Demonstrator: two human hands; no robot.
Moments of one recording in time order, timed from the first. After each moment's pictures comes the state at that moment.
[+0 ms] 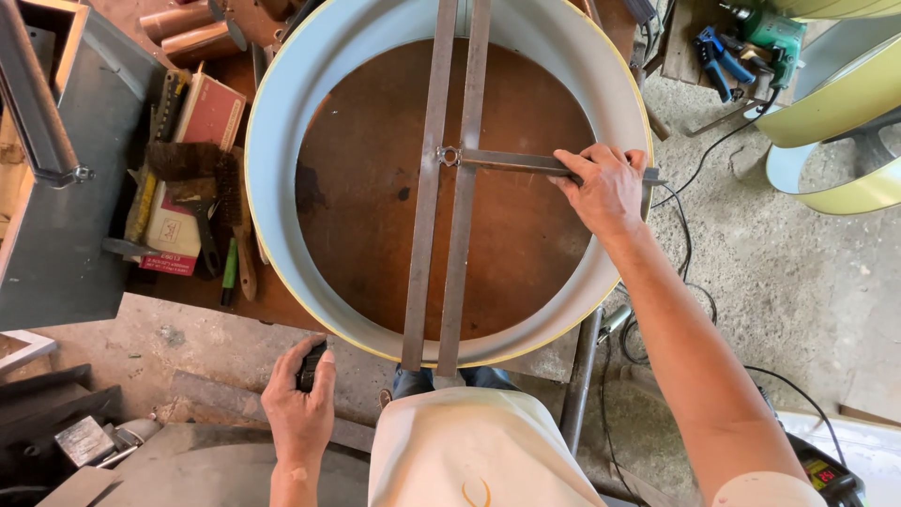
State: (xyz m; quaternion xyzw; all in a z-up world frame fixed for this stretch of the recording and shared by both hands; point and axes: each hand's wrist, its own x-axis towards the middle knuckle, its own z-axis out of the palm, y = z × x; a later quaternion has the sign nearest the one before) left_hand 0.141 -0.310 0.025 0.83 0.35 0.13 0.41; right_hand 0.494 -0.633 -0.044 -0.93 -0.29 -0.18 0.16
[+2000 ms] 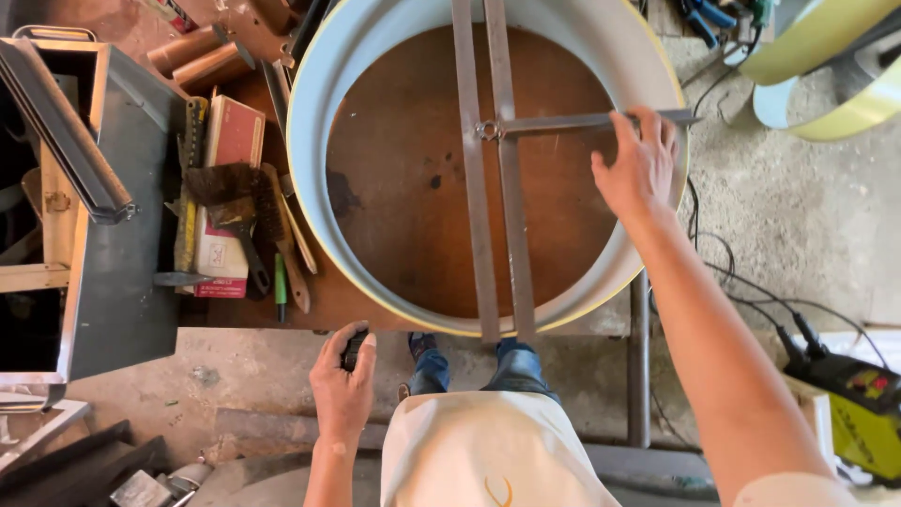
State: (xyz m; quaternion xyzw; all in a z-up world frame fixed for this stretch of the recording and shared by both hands) left_hand 0.131 -0.220 -0.005 0.83 0.27 0.06 0.48; right_hand 0.426 -0.598 -0.027 -0.97 -0.11 -0.17 0.16
